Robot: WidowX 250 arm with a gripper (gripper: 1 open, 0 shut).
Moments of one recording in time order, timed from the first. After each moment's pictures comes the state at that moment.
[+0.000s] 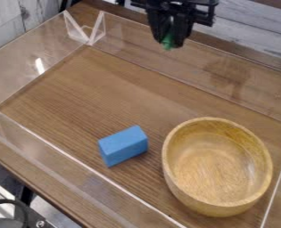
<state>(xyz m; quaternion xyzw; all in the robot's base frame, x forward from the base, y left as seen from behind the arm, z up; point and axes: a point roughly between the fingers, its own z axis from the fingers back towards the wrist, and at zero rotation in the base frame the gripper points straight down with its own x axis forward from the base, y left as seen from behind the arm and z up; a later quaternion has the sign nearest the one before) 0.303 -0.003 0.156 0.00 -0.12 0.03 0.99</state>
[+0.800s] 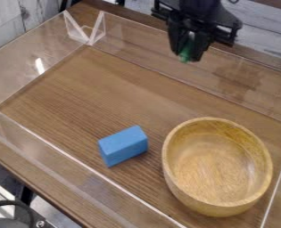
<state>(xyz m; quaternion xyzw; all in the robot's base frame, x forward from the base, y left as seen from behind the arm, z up) 0.307 -0.028 0.143 0.04 -0.12 0.01 0.99</state>
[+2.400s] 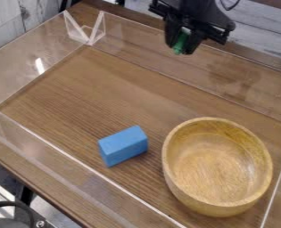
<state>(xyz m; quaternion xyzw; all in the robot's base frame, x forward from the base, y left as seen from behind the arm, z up) 0.327 -0.014 0.134 0.11 -0.14 0.05 0.98</state>
